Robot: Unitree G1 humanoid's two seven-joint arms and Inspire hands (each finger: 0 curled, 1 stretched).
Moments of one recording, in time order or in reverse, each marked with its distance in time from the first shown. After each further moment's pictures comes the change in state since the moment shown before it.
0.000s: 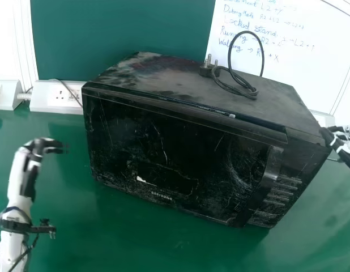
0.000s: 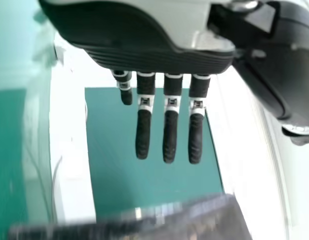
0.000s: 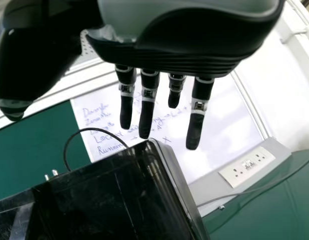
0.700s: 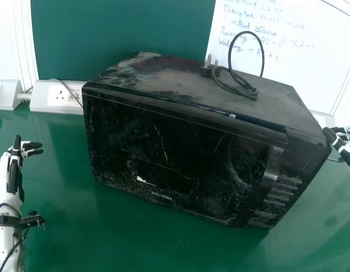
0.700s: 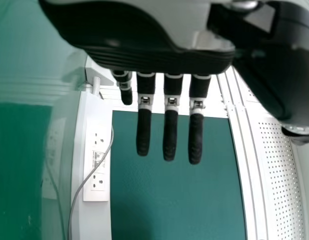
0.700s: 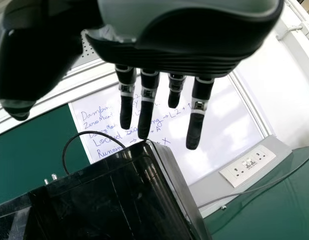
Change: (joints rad) left arm -0.071 0.018 0.082 0.170 -0.116 0.026 0.011; right arm 0.010 0.009 -0.003 0.043 0.006 -0.045 -0.008
